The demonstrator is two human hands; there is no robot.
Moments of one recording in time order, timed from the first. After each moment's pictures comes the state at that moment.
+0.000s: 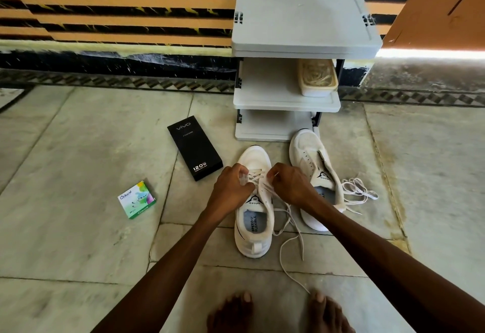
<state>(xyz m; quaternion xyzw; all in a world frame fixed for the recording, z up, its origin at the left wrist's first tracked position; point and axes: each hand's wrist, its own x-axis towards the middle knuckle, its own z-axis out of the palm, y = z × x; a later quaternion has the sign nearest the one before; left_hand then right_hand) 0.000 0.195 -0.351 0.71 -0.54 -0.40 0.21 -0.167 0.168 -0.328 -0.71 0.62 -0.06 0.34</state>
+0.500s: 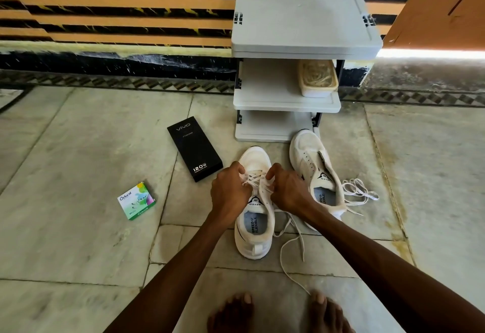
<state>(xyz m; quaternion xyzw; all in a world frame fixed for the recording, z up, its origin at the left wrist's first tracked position) -0.011 0.197 -0.347 0.77 -0.55 -0.26 0.19 -0.162 0.179 -0.326 -0.73 0.61 -0.04 0.31</state>
